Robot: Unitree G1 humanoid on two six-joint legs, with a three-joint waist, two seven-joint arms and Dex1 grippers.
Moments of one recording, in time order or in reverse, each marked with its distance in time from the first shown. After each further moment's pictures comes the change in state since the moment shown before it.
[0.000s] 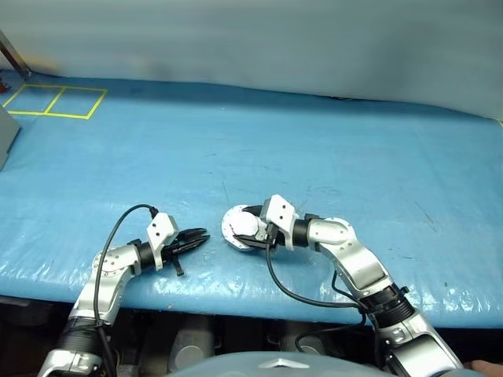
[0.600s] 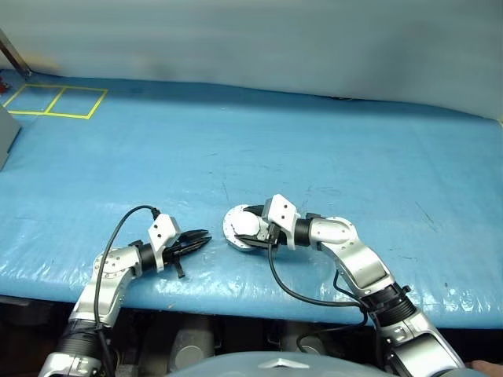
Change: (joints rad) left arm 0.011 0.000 -0.006 -0.056 0.000 0.031 0.009; right arm -0.004 -0.009 -0.006 0.009 0.004 -0.005 0.012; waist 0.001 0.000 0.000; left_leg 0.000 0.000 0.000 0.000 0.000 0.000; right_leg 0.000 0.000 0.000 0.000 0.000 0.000
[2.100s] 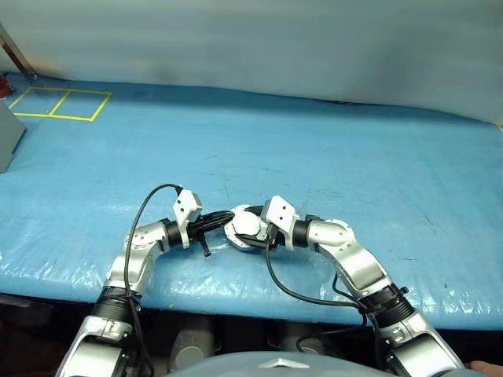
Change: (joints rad) left arm -0.217 -0.127 -0.068 0.129 -0.028 0.083 -0.017; right arm 0.007 0.002 0.018 0.029 -0.011 -0.005 -0.053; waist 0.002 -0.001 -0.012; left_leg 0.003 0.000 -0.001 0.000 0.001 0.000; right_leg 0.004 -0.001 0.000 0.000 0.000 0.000
